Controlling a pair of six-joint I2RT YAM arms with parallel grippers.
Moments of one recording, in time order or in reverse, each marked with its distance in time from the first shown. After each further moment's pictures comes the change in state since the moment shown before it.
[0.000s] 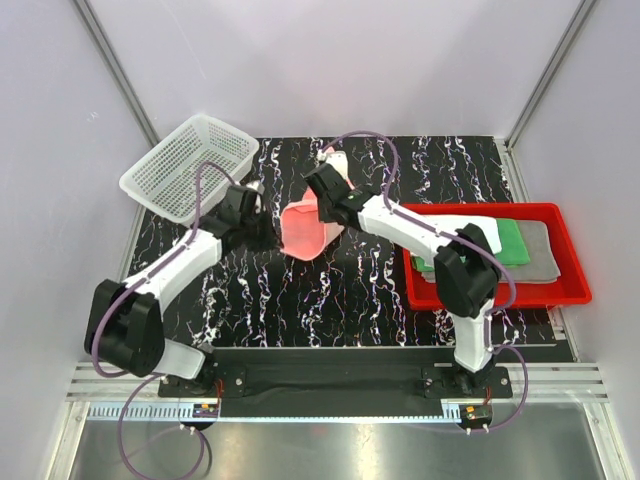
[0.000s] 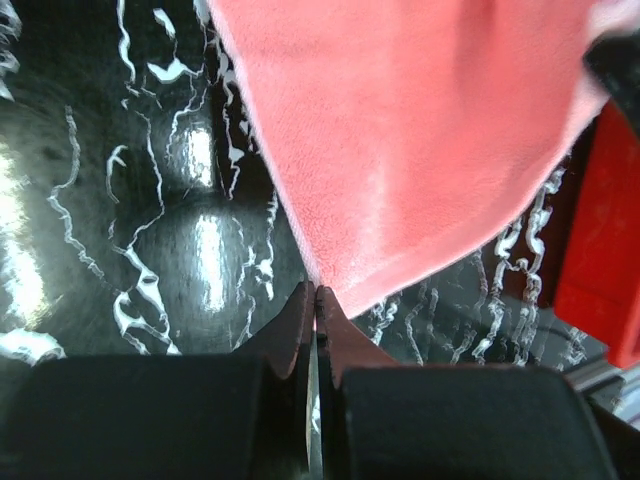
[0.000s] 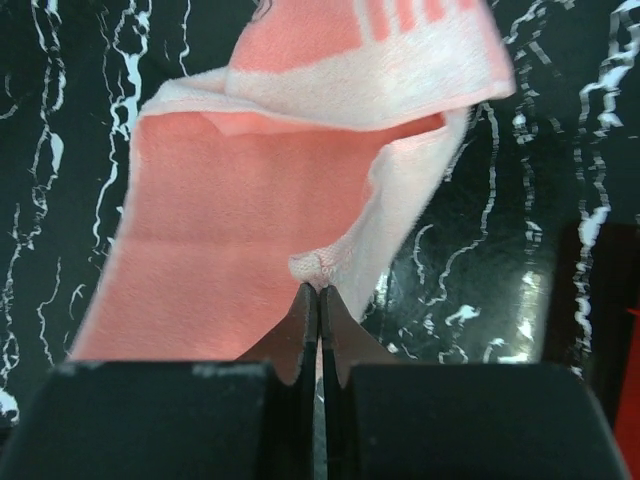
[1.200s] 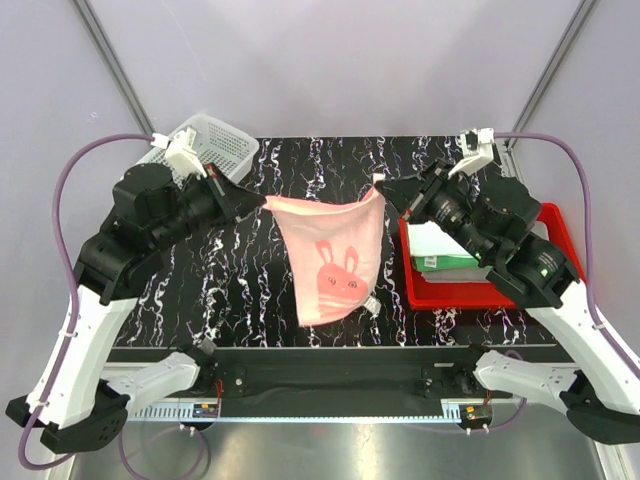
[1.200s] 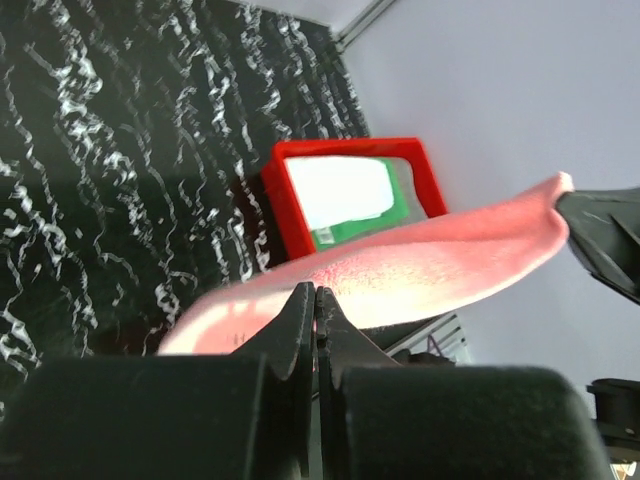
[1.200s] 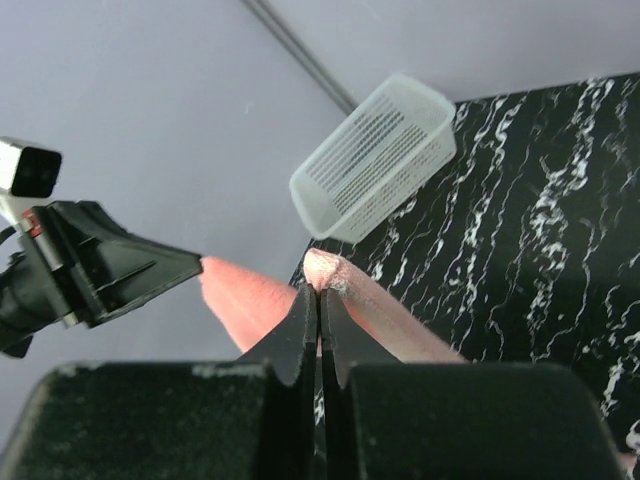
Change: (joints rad) left arm -0.134 -0.404 0.641 -0.411 -0.012 -0.078; right arm 0.008 -0.969 -0.193 0.048 -0.249 0.187
